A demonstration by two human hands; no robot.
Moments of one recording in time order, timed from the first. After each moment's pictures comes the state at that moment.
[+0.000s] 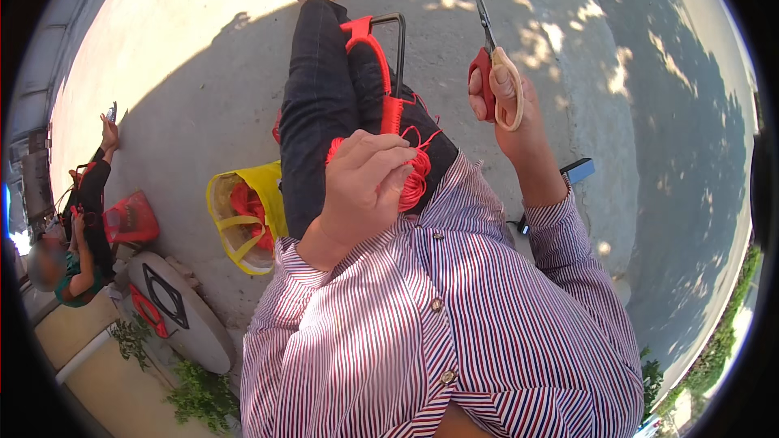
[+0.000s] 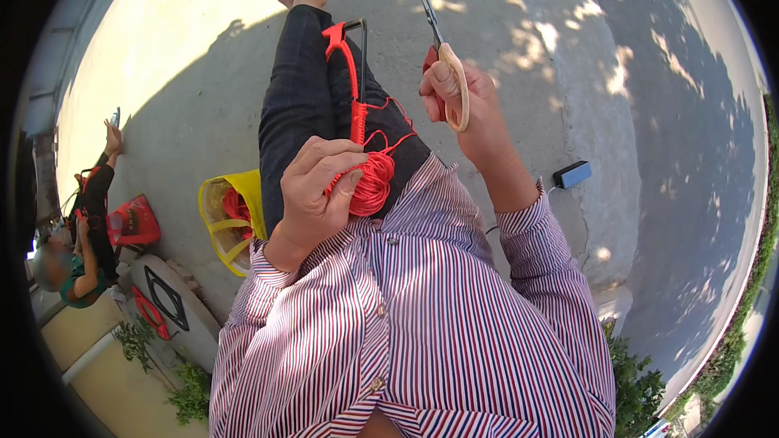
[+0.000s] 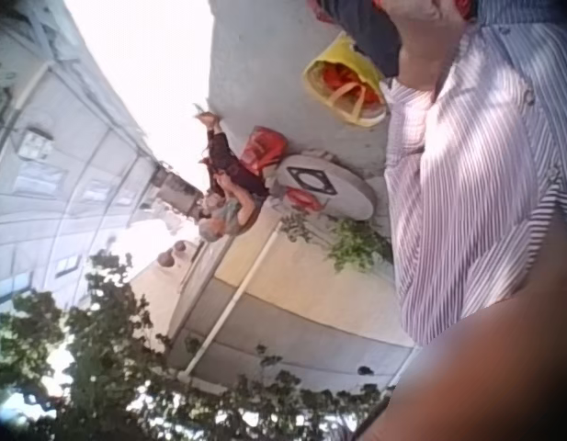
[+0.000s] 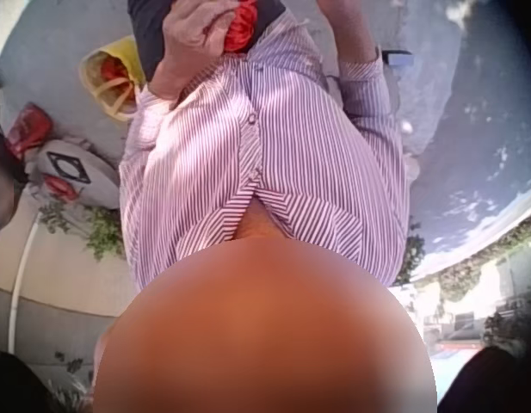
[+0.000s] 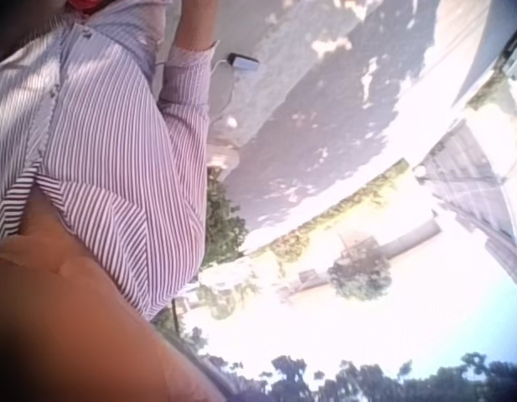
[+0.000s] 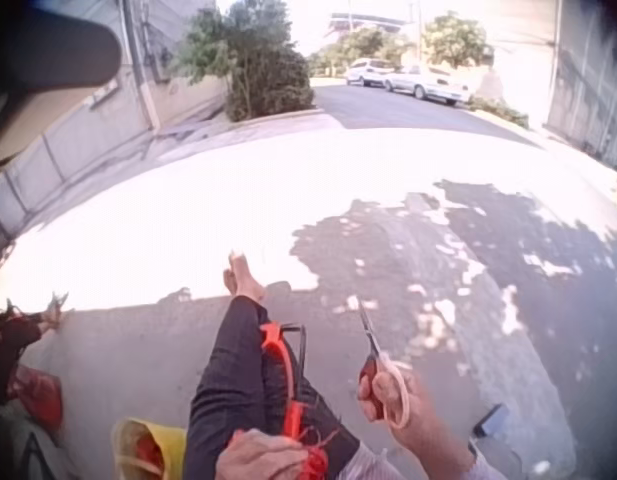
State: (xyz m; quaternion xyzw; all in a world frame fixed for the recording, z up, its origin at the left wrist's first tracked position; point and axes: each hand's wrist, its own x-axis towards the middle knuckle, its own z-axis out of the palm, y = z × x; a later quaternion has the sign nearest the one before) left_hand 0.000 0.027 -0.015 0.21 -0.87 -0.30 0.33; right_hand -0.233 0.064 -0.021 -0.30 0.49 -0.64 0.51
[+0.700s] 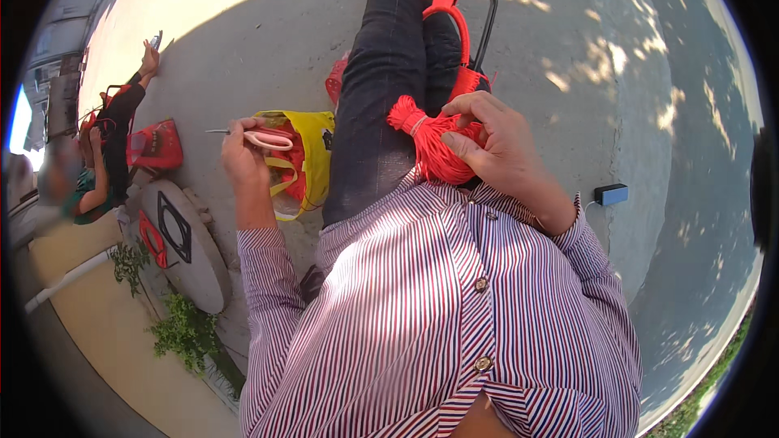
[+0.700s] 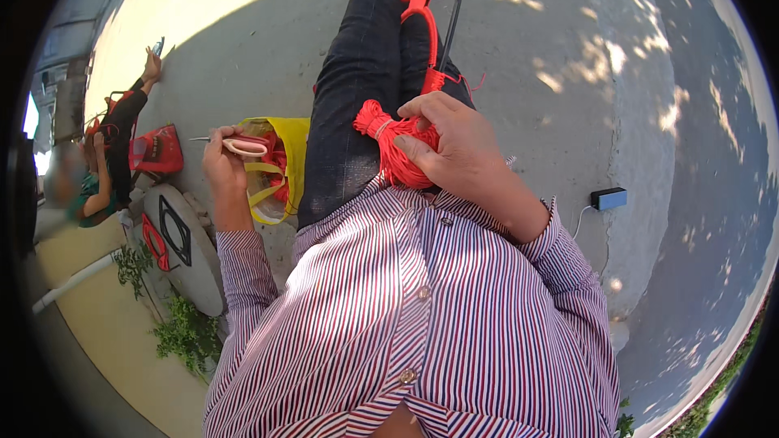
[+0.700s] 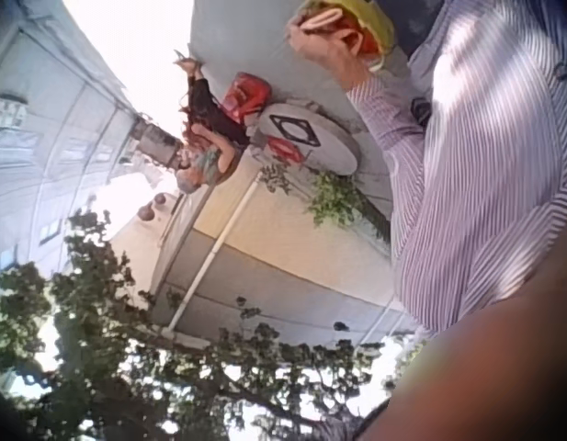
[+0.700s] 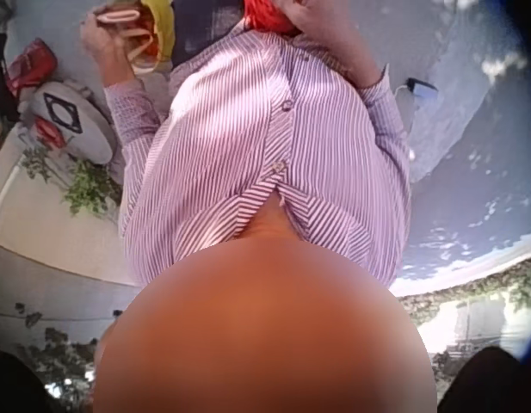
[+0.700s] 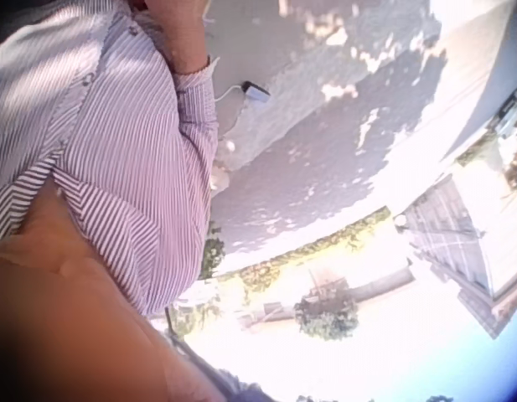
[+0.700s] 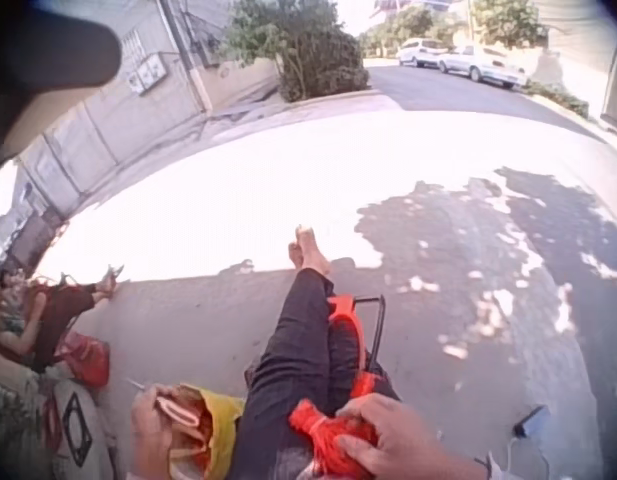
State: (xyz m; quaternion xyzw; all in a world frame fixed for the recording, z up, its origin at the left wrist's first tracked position) left_hand 0.215 -0.011 -0.027 0.60 -0.34 -0.48 0.54; right_hand -0.156 0.079 -0.023 -0.61 0.53 -0.40 0.43
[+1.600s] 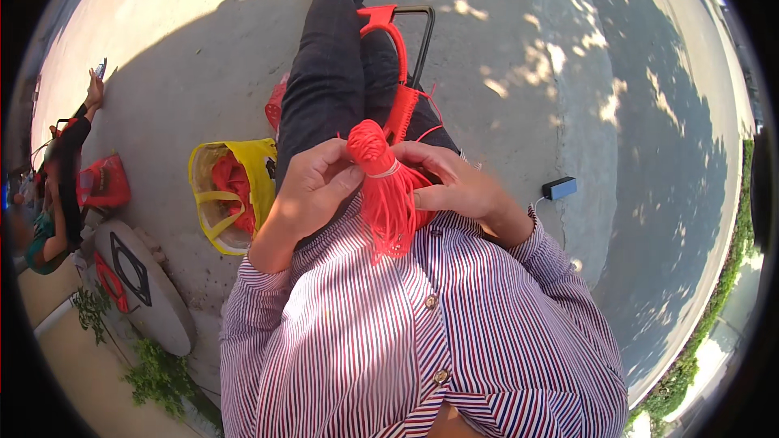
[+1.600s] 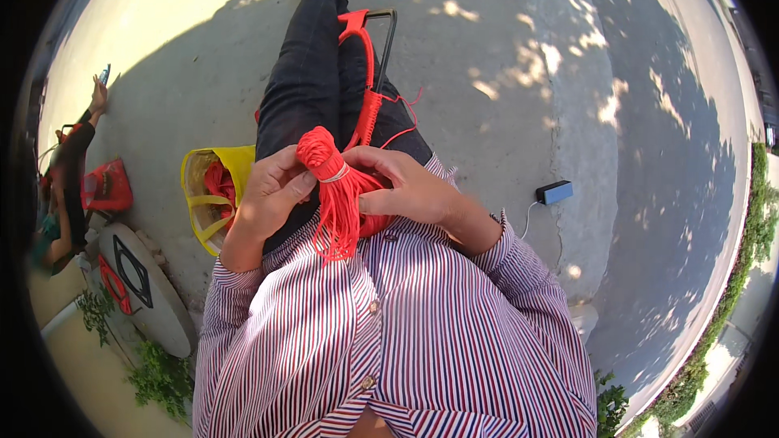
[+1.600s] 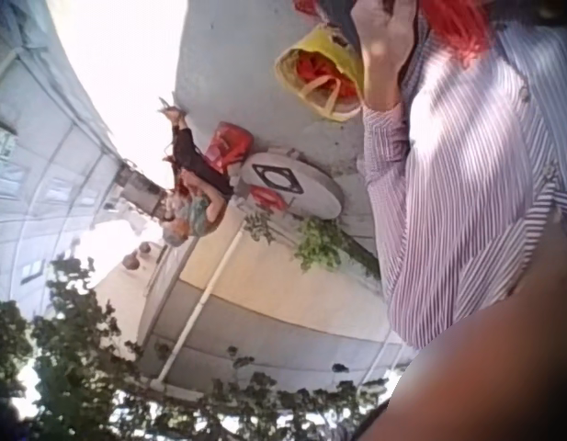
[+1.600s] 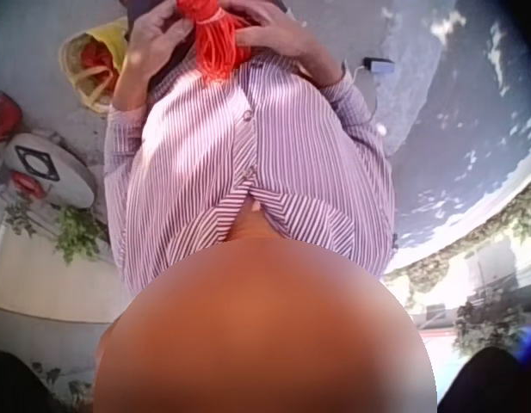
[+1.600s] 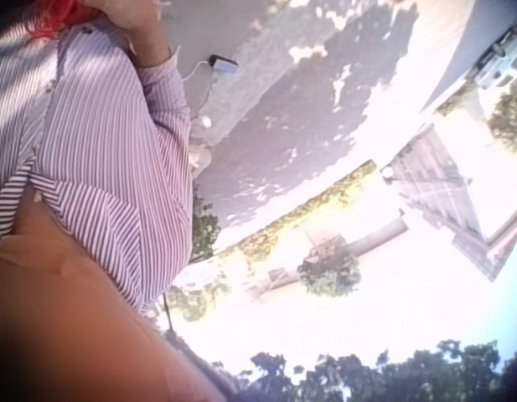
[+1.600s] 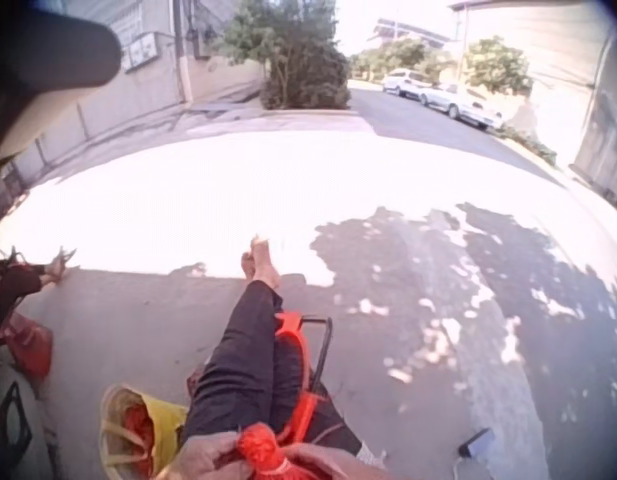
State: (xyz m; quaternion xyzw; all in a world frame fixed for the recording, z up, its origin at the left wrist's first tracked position) left_hand 0.063 0.034 -0.005 0.37 -0.54 -0.71 0.24; right_hand -0.163 0.088 -0.028 -0.40 0.32 -0.39 0.76
